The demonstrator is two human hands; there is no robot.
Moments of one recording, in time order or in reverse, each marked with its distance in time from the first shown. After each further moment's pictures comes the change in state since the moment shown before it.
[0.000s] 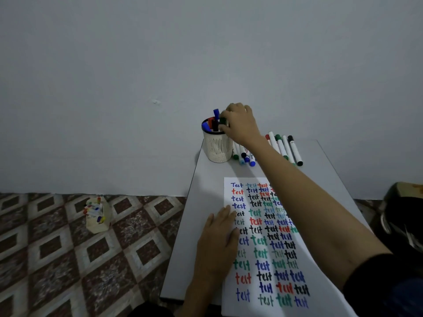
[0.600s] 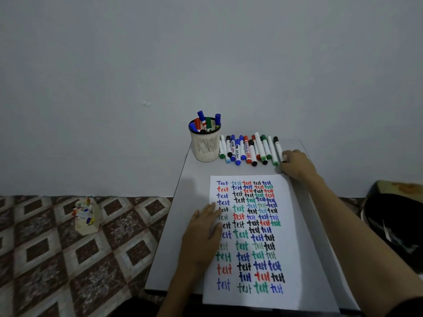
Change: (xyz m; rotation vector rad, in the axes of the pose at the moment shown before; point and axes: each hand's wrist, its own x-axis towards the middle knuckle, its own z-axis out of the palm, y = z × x) left_hand 0.001 -0.002 0.000 0.000 0.010 0.022; right_hand -0.148 0.149 -0.003 0.153 -0.328 0.616
